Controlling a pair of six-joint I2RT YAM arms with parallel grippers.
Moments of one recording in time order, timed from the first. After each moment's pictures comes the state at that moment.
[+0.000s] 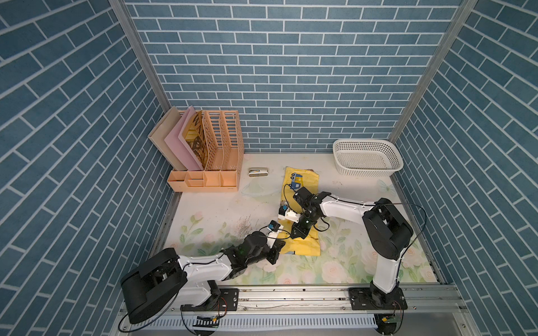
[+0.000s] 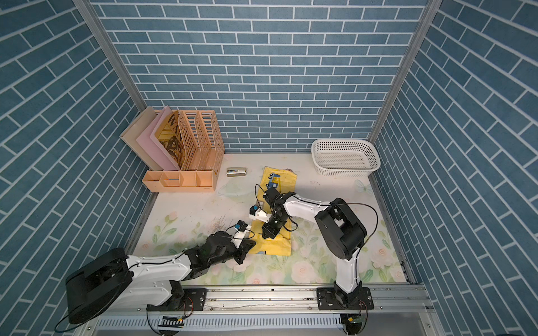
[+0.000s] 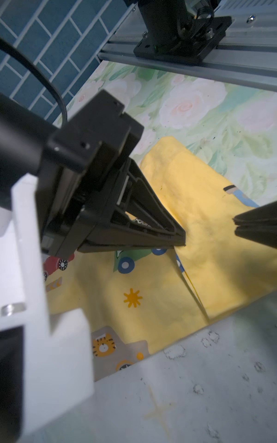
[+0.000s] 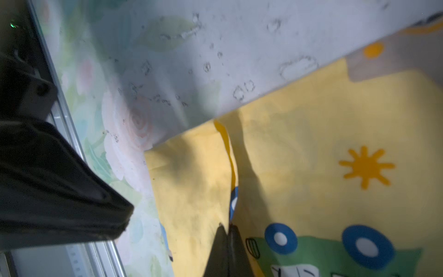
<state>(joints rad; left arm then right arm) -0.95 1.25 0.24 0.48 0.05 -0.34 0.78 1.89 1.20 -0.72 -0.52 -0.31</state>
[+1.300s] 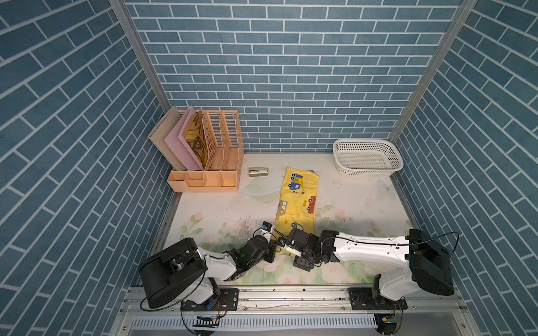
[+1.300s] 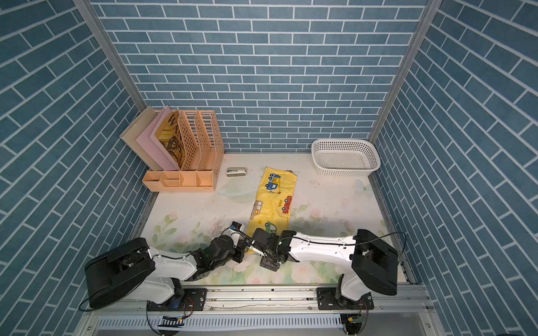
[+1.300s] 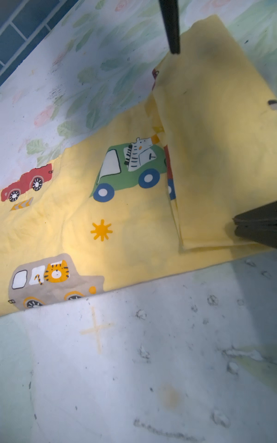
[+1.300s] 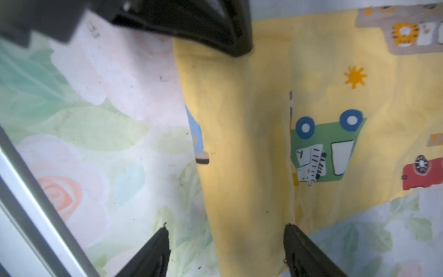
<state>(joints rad) -0.95 1.40 0.18 0.59 -0.17 -0.49 1.25 1.51 0.89 -0.64 0.15 -0.12</state>
